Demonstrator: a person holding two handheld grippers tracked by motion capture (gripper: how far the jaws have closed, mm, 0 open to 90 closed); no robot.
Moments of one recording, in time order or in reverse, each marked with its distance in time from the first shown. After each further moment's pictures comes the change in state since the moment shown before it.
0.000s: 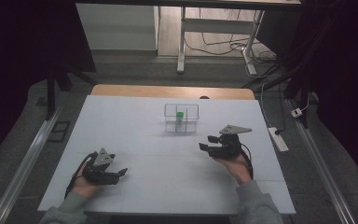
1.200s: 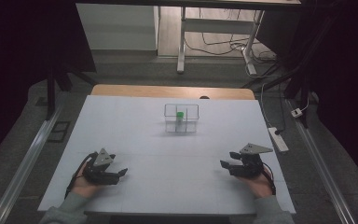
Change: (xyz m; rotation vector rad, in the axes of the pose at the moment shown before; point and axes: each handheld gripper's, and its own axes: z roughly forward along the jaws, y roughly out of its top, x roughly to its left) left arm 0.000 0.000 0.000 0.001 -0.004 0.003; right arm -0.016 -0.062 -0.055 0.074 -0.115 -0.031
